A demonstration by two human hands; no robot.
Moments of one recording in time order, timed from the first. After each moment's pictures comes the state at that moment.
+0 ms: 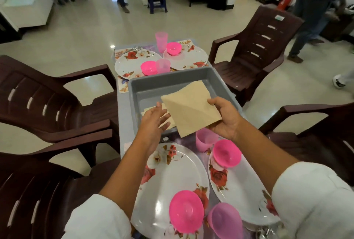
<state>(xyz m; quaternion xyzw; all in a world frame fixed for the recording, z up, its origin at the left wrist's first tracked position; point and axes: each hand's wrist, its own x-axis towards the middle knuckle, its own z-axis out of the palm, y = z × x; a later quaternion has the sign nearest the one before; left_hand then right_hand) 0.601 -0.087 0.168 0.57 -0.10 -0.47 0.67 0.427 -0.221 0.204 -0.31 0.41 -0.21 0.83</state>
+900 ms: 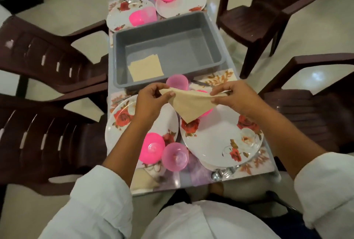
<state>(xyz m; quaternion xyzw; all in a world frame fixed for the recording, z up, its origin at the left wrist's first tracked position) 0.433 -0.082 0.161 0.79 -0.25 -0.27 0.49 0.229 -0.252 0.155 -0.75 0.39 -0.08 0.52</state>
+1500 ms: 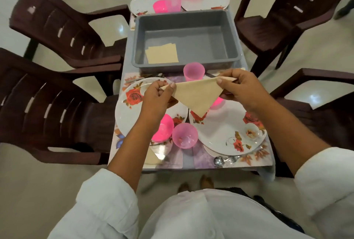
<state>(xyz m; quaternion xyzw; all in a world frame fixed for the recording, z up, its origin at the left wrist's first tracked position) 0.398 -0.004 0.169 0.70 -0.14 -0.30 0.63 0.239 -0.193 0.188 -0.68 0.34 -0.15 0.64</state>
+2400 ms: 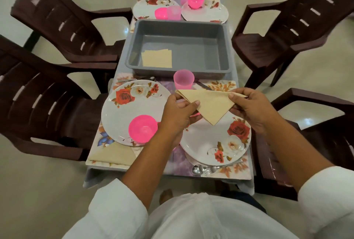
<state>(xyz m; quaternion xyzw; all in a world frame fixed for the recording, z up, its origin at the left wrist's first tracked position) 0.309 -0.062 0.170 0.57 -0.04 -0.41 0.71 0.187 -0.246 0.177 -0.58 0.40 -0.12 0.70</state>
